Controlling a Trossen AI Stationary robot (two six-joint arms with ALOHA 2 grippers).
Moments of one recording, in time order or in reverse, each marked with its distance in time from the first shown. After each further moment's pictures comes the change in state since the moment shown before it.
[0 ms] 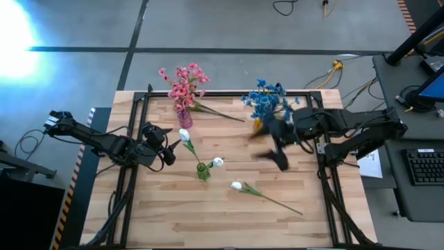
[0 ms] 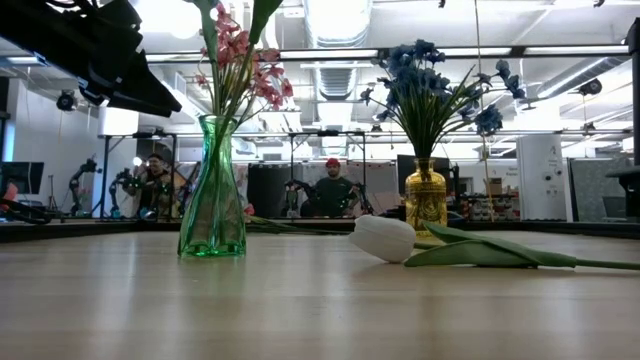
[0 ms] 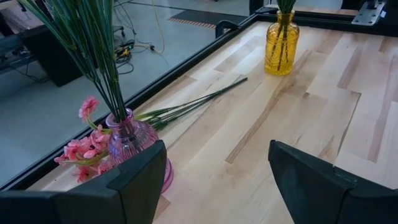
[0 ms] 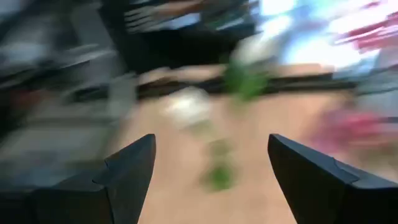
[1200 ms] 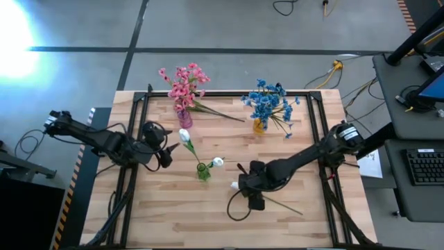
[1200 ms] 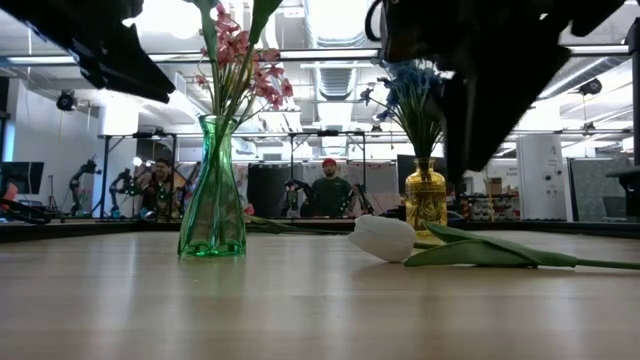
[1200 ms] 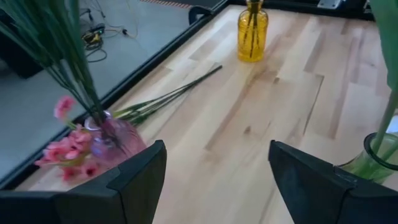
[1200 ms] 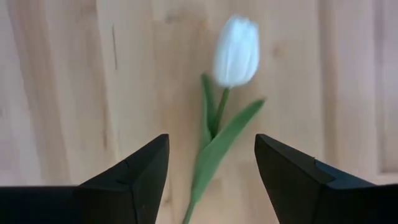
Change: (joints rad) left arm 0.000 0.000 0.140 -0.183 0.140 0.000; right arm 0.241 0.591 -0.062 -0.243 0.104 0.330
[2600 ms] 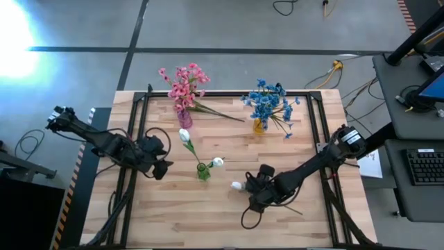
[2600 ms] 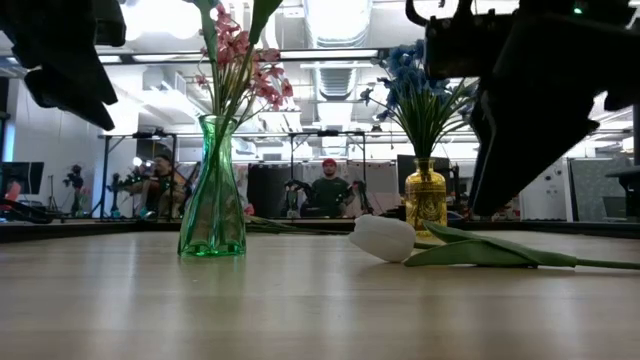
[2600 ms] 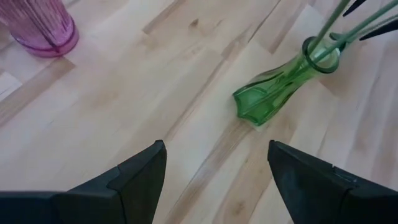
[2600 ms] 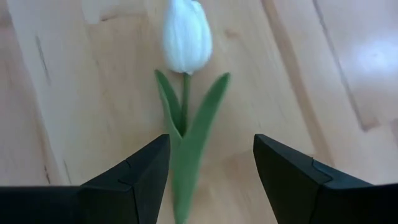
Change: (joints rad) left arm -0.106 0.063 0.075 -0.276 0.360 -0.527; right arm 0.127 0.000 -0.153 0.118 0.307 0.303
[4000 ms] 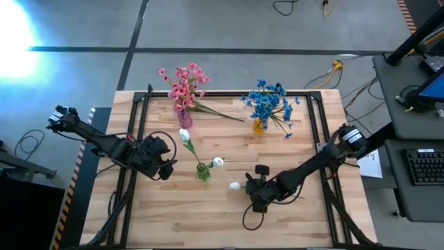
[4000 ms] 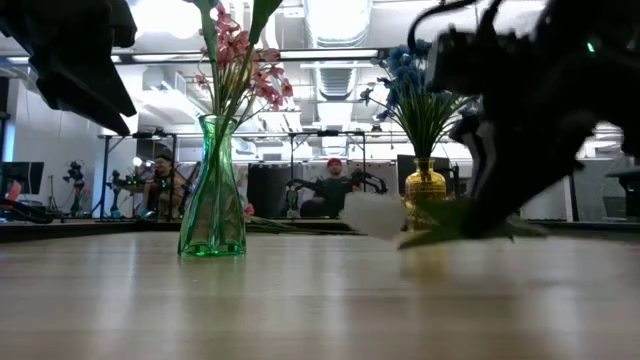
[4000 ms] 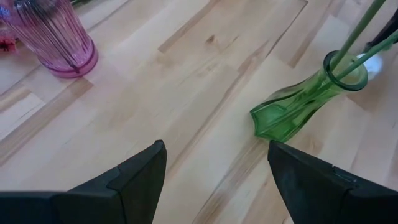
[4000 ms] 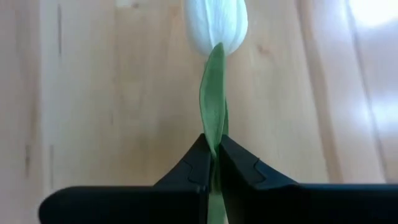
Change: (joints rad) left arm -0.010 0.104 0.000 0.042 -0.109 0.000; right arm -0.009 -0.017 -0.123 0.220 -0.009 -0.261
